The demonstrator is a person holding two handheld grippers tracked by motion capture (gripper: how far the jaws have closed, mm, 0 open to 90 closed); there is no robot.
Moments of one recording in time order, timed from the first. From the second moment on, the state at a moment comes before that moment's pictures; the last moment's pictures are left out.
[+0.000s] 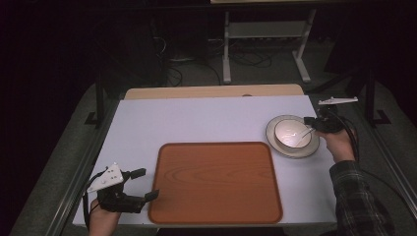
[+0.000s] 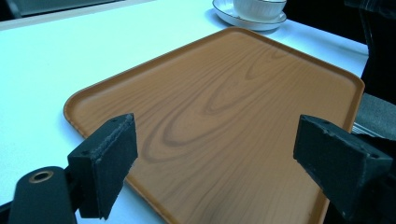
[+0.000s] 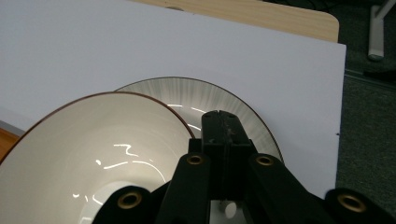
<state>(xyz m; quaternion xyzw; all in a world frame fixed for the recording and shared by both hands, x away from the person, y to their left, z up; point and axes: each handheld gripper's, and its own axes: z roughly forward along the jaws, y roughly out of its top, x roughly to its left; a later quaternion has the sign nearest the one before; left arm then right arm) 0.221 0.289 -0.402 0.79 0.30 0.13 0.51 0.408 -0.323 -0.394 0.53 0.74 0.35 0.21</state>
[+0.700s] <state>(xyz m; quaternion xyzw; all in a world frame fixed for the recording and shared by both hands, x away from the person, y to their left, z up) 0.221 0.289 -0.402 0.79 0.30 0.13 0.51 0.370 -0.340 -0.388 0.55 0.70 0.38 0.23</state>
